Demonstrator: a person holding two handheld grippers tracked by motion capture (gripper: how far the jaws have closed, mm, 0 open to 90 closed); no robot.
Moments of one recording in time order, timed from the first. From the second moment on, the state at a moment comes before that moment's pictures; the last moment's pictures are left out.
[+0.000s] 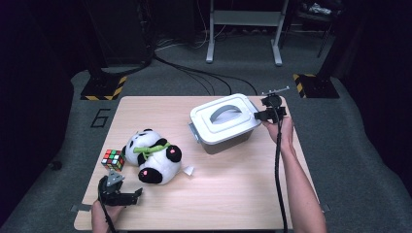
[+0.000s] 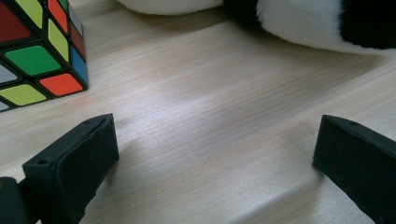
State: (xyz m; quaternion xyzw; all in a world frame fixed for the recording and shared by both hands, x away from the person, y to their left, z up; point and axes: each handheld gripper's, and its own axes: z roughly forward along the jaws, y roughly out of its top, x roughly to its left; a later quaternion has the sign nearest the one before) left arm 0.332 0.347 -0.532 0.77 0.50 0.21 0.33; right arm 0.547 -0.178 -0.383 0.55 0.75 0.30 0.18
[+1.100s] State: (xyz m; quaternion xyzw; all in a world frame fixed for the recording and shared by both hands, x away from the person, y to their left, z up) left arm 0.332 0.347 -0.532 0.77 0.50 0.21 0.33; right arm 0.557 -0.197 -0.395 0.55 0.74 0.32 0.19
